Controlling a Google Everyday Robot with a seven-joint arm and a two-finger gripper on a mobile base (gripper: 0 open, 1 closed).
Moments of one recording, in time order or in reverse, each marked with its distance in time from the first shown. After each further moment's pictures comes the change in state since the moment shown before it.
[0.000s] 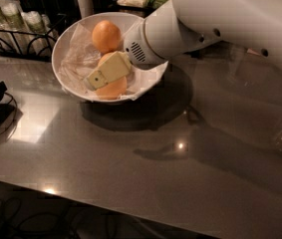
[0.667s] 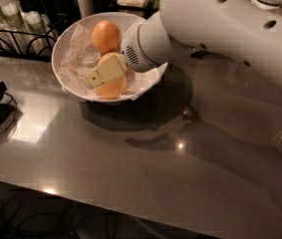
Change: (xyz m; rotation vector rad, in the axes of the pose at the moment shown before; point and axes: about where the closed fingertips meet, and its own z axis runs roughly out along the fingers) arm 0.004 -0.013 0.020 0.071 0.002 0.075
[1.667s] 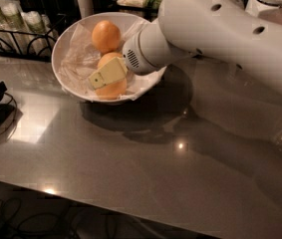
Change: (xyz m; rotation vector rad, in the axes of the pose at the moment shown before) arm 0.010 -0.012 0.015 0.007 0.016 0.046
